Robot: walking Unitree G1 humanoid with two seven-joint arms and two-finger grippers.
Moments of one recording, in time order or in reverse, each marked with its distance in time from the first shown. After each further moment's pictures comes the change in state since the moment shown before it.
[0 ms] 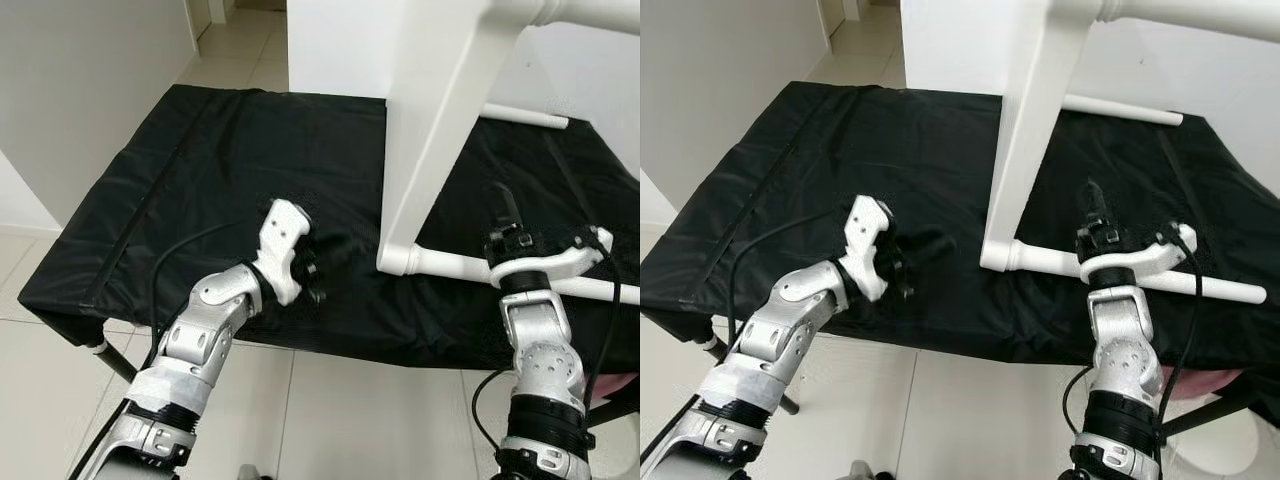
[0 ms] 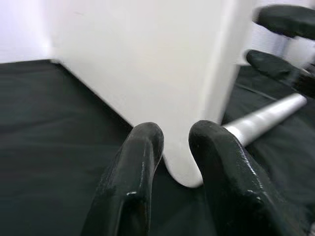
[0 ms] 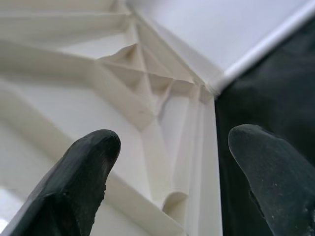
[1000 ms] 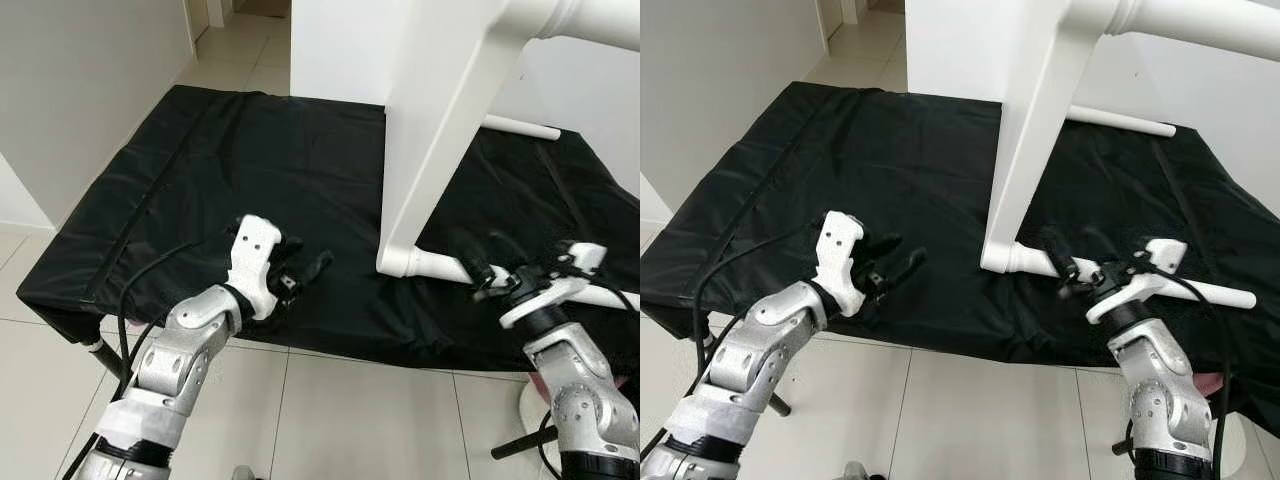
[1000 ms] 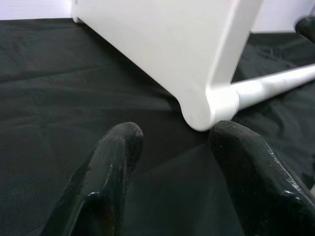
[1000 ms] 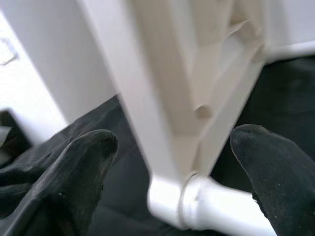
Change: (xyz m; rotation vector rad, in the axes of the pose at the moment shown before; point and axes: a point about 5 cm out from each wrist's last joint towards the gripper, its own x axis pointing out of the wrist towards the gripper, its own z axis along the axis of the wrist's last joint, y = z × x) left arm -0.036 -0.011 -0.019 0.013 0.148 0.041; right arm -0.049 -0.001 -0.004 -0.395 0.332 0.347
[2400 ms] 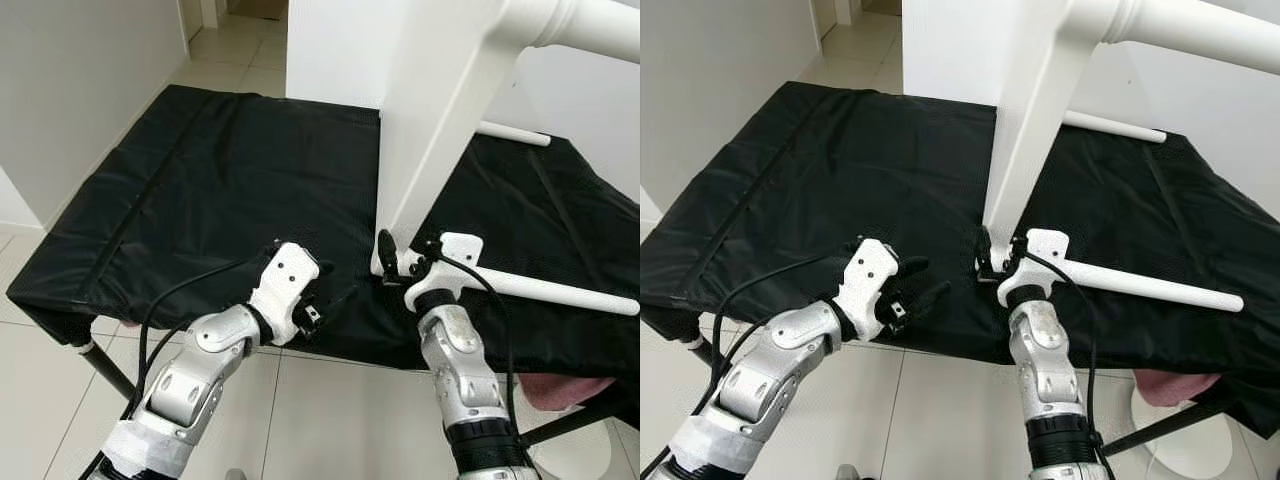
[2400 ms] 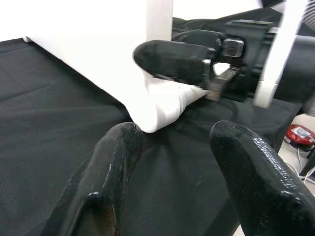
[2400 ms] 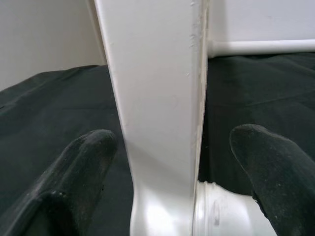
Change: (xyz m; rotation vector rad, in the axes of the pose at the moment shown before) left arm 0.004 -0.035 0.003 0.111 0.004 -0.098; right arm 0.072 0.043 -0.057 -0.150 -0.003 -0.380
